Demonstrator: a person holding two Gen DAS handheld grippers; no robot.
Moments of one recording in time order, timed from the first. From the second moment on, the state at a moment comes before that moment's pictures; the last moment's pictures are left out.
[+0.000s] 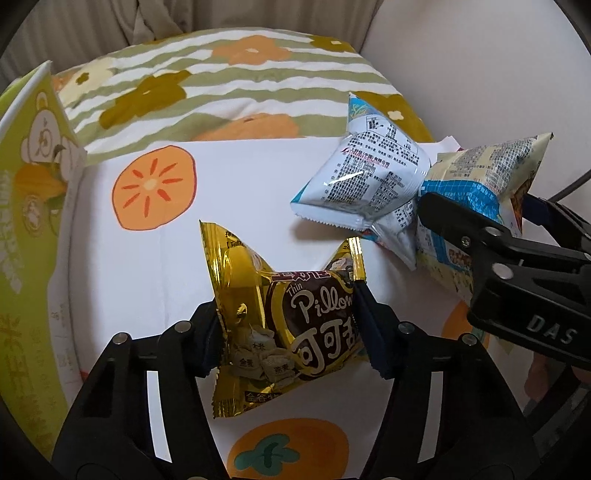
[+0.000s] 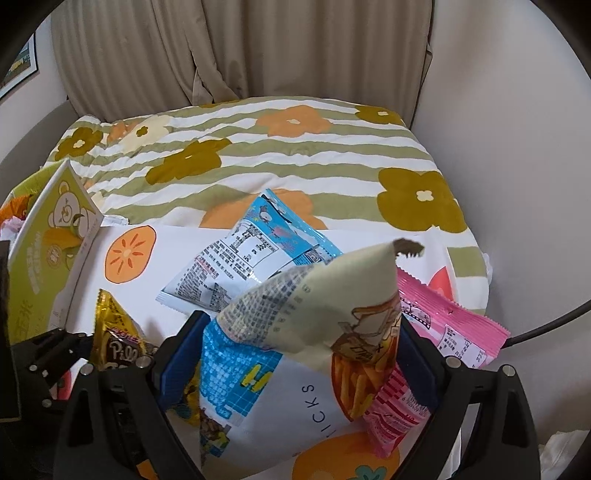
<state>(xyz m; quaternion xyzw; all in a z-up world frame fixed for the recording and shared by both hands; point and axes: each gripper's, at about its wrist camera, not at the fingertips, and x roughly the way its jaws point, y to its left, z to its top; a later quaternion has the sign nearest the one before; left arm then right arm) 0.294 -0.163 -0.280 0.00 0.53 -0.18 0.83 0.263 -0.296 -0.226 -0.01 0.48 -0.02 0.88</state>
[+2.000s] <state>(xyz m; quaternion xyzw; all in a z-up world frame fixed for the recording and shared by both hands) 0.218 0.126 -0.114 -0.01 0.44 -0.05 0.90 0.191 -0.068 -0.076 -0.01 0.38 0.16 0.91</state>
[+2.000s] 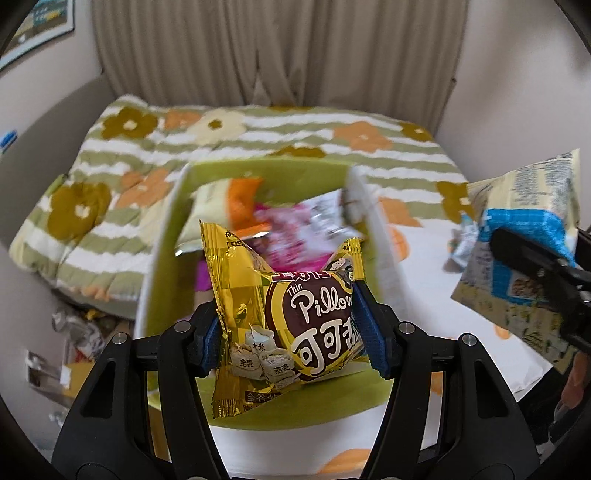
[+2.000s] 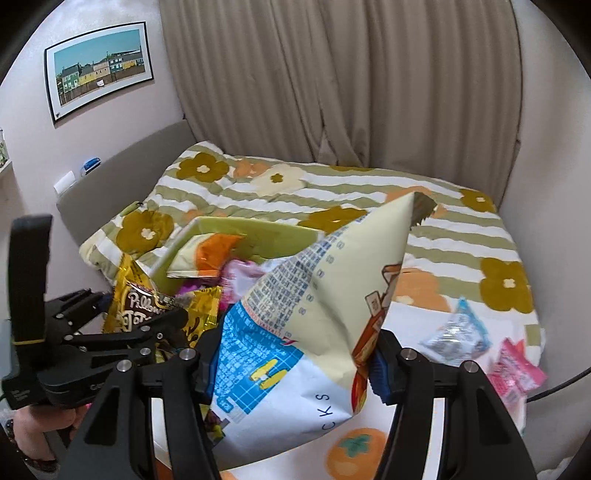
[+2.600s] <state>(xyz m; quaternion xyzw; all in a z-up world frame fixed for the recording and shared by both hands) 0.213 0.181 -0.130 -0.04 0.45 -0.03 0.89 0.221 -0.017 -0.102 -0.03 0.43 0.21 0.88</state>
